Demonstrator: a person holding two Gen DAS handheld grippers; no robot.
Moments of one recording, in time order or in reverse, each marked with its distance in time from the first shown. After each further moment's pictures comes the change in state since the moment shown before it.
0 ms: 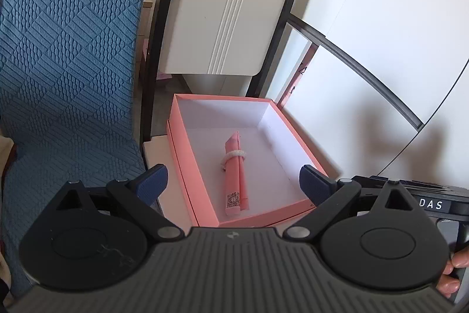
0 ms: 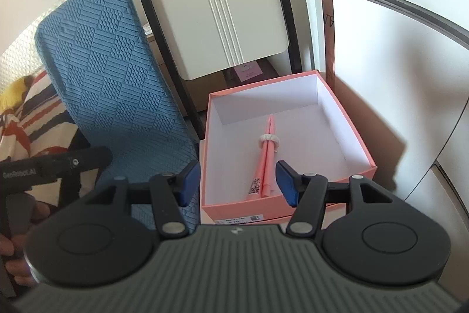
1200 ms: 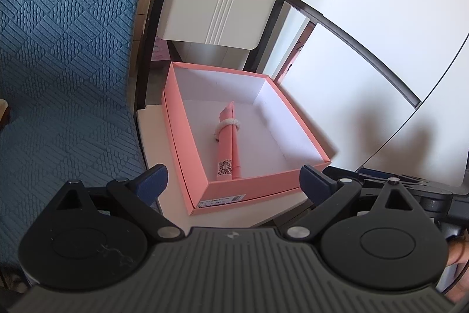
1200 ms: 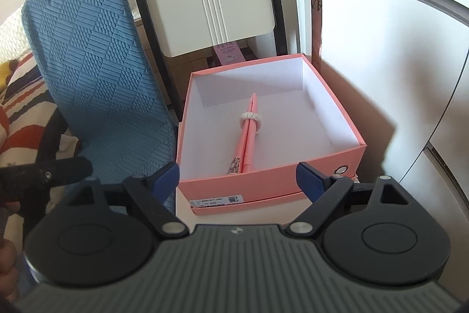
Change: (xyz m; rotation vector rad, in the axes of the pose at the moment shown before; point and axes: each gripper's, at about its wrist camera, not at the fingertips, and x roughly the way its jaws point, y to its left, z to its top) left arm 0.005 -0.003 -0.045 -0.034 0.036 -0.005; right arm 0.018 -0.002 -0.050 -0.034 -0.002 -0.080
